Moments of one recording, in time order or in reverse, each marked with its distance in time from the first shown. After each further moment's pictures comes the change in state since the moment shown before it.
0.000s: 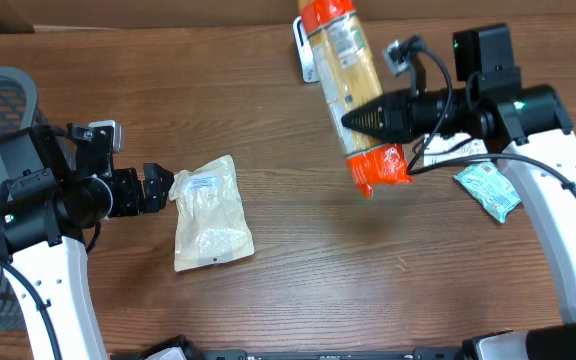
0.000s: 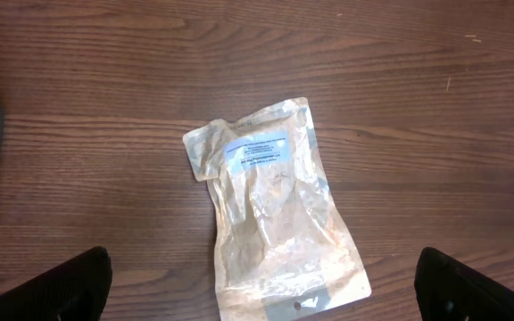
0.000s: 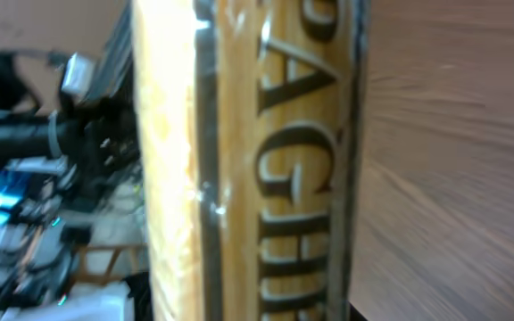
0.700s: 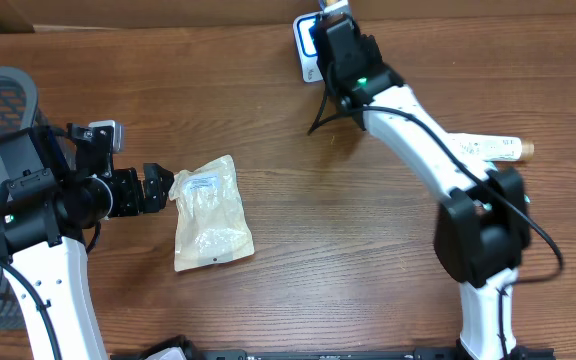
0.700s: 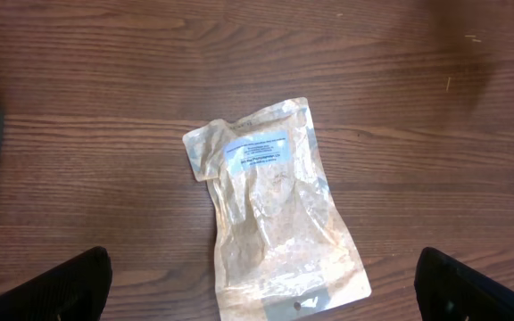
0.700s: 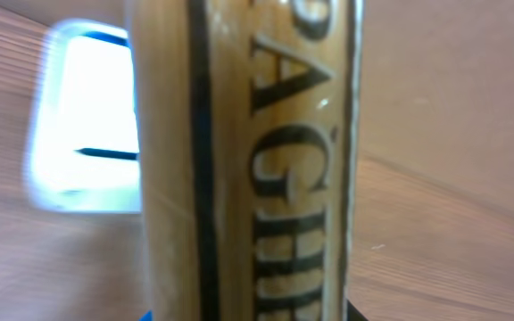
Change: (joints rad) left arm 0.000 0.000 0.000 0.001 0.000 0.000; right arm 0.279 0.584 0.269 0.455 1.530 -0.209
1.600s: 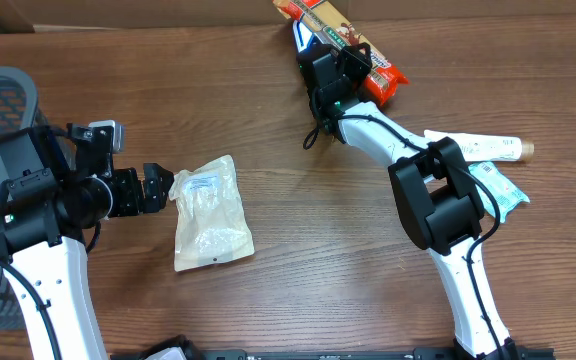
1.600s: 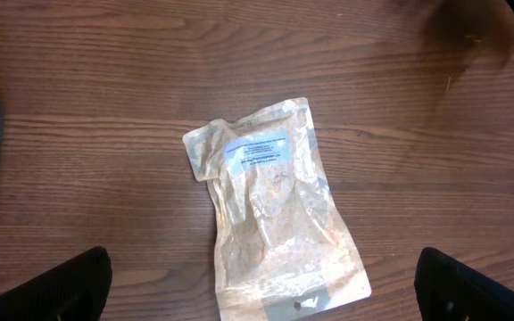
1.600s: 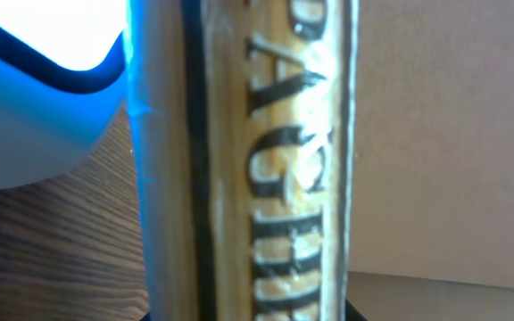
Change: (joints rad) left arm 0.000 0.000 0.000 0.000 0.000 0.000; right arm -0.002 0.282 -0.002 0.429 0.319 -0.711
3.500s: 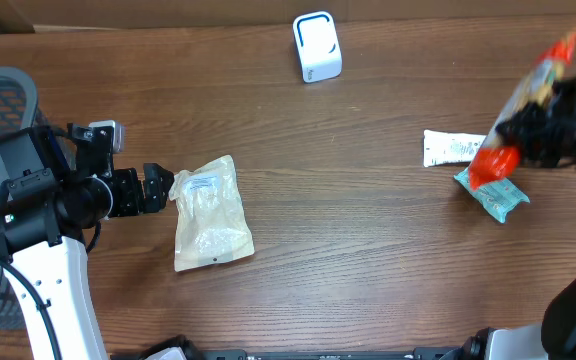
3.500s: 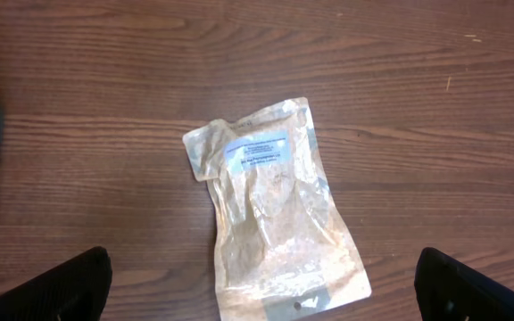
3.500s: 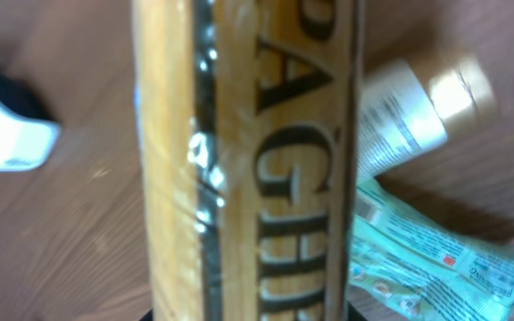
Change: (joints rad) left arm 0.000 0.000 0.000 0.000 0.000 0.000; right arm -0.815 -0.819 -0.623 -0.726 -1.272 1.207
